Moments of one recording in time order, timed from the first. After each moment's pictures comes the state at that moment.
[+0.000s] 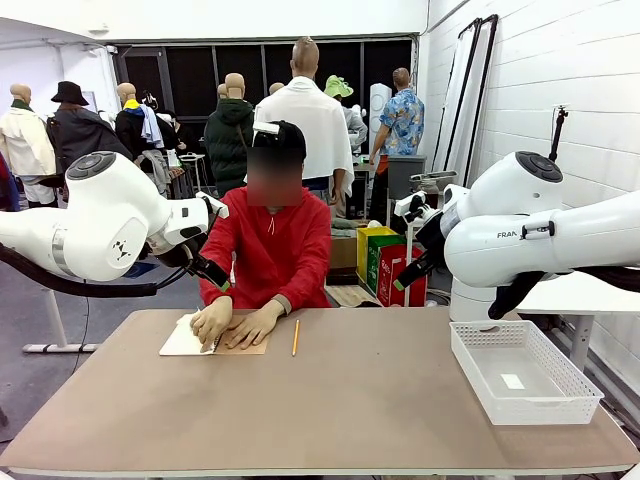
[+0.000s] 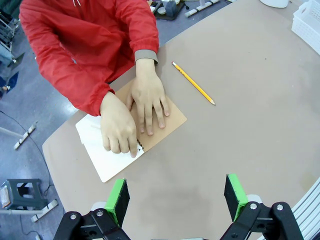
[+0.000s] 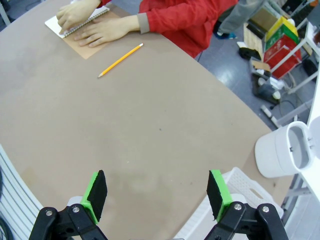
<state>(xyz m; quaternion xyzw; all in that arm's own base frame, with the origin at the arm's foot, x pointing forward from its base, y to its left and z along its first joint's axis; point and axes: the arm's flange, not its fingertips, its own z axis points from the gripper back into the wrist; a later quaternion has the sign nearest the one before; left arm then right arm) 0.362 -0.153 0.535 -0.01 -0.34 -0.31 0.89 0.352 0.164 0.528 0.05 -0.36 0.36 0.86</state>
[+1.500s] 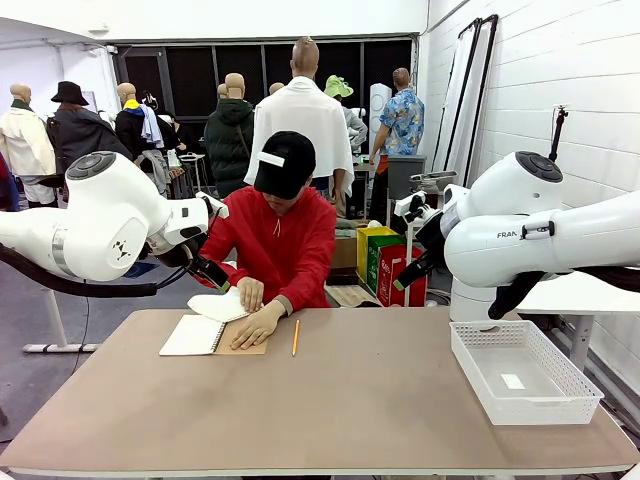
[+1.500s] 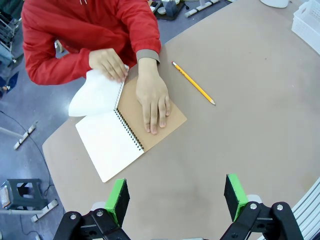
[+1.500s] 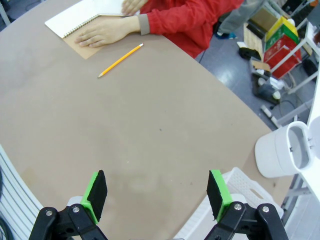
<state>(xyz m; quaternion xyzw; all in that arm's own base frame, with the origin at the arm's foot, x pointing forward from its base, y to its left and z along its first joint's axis) 0.362 -0.153 0.535 -0.01 -0.34 -0.31 0.89 0.352 0.164 0.528 0.05 -0.36 0.36 0.86</state>
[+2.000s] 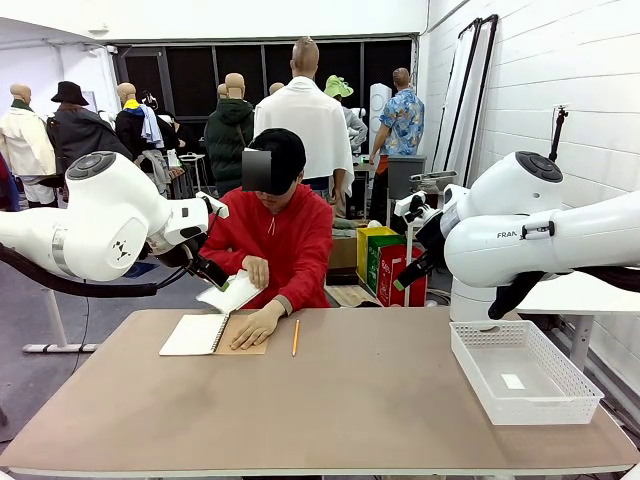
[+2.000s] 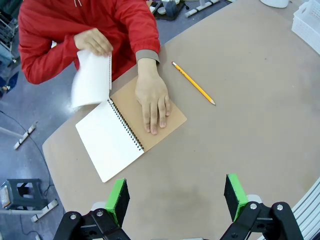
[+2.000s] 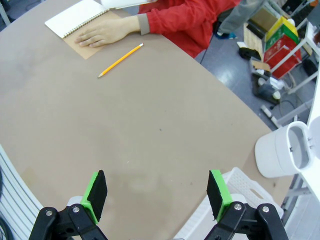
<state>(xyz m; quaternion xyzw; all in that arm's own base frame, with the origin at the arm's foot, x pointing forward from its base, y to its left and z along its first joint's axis) 0.362 -0.153 0.535 -0.01 -0.34 -0.31 0.89 0.352 0.164 0.528 0.05 -0.36 0.36 0.86</state>
